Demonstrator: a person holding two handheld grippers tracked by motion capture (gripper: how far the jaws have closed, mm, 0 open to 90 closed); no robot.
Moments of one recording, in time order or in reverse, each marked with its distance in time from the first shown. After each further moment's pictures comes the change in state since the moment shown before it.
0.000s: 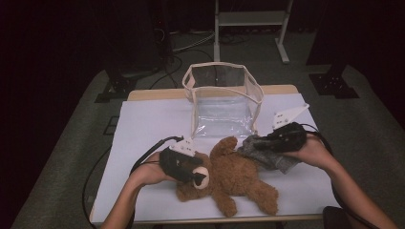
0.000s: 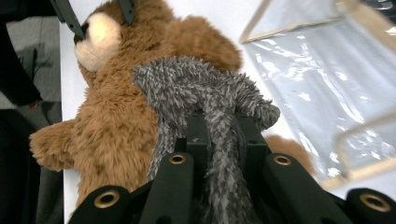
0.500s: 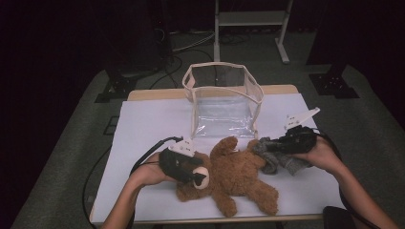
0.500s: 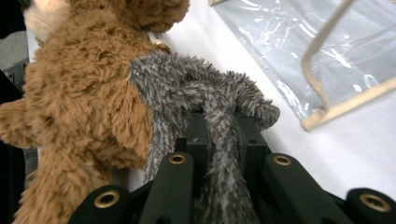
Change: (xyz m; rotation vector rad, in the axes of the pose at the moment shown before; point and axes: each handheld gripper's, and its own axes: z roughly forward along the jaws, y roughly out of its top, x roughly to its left) left arm 0.001 -0.002 0.000 -0.010 0.001 0.005; right arm -0.027 -0.050 -0.007 0.010 -0.030 0.149
